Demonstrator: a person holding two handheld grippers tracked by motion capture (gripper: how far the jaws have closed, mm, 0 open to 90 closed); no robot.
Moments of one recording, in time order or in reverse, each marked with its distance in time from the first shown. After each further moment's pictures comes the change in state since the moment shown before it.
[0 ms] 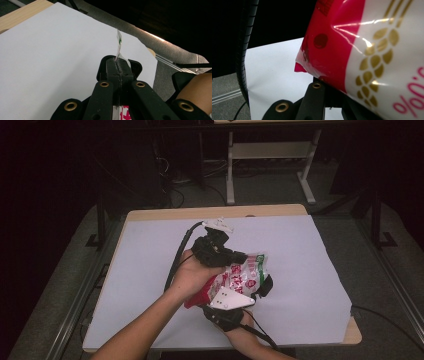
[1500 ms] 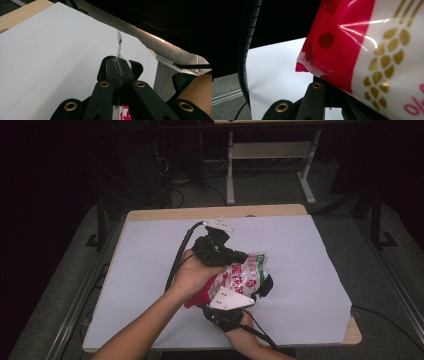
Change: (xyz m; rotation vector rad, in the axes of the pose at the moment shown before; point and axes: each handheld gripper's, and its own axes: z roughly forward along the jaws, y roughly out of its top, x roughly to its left) left arm 0.001 0.001 0.002 -0.001 0.004 -0.007; right arm 0.001 0.000 0.001 -0.003 0.005 0.000
